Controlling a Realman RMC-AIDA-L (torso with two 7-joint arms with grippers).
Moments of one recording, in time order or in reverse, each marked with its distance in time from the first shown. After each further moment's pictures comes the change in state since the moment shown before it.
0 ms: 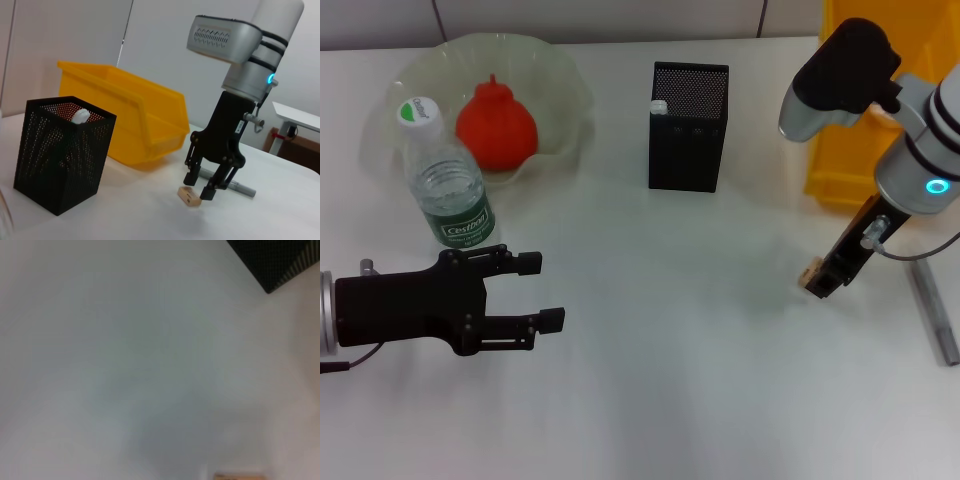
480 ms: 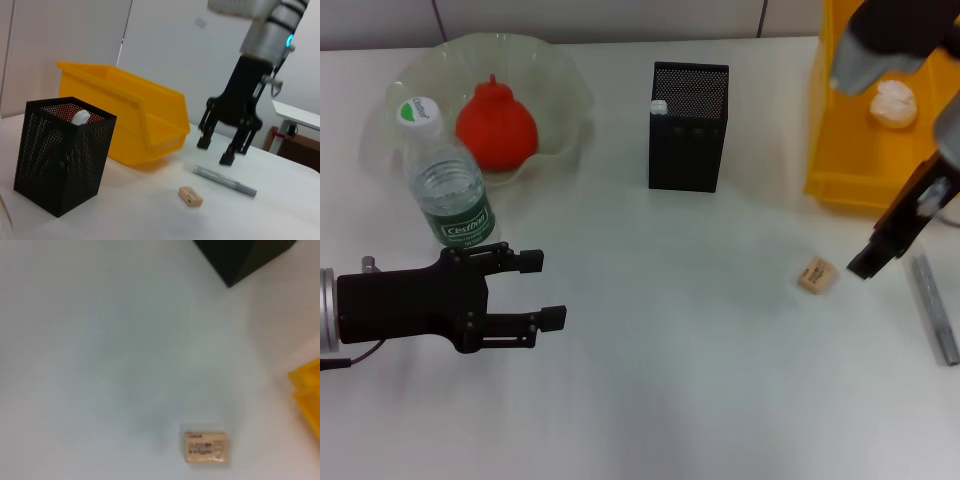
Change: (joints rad) left arm -0.007 0.000 0.000 0.001 0.002 -0.003 0.000; right arm -0.003 -0.001 0.108 -0.195 -0.092 -0.212 -0.028
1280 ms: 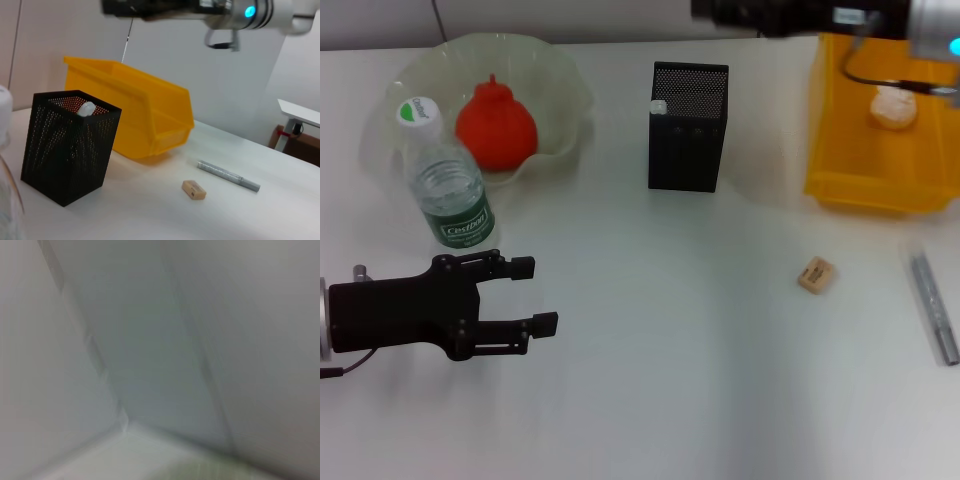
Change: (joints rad) left arm 0.019 0.003 0.000 -0.001 0.000 -0.005 0.007; right arm -0.142 -0.077 0.226 0.286 1.082 0.520 -0.533
